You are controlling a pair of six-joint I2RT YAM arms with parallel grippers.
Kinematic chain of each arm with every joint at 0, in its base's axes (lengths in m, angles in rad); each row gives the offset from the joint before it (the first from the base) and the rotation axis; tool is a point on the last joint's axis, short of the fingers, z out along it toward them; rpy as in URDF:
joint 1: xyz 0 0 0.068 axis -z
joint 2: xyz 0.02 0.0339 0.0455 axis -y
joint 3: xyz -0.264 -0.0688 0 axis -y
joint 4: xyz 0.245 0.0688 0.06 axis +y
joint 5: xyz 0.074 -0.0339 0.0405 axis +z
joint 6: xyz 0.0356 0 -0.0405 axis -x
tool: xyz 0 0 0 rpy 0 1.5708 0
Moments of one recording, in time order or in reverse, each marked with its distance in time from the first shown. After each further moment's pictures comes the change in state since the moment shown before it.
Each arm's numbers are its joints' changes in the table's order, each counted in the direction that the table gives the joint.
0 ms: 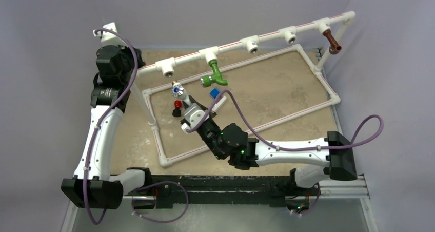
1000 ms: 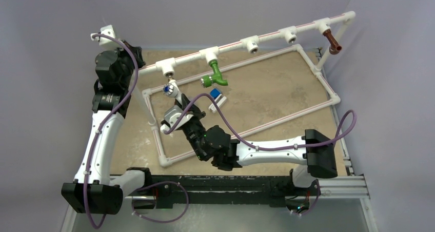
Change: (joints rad) left arm -0.001 0.050 -0.100 -0.158 -0.040 0.022; right arm -0.021 -0.207 0.136 -0.114 -0.141 0.192
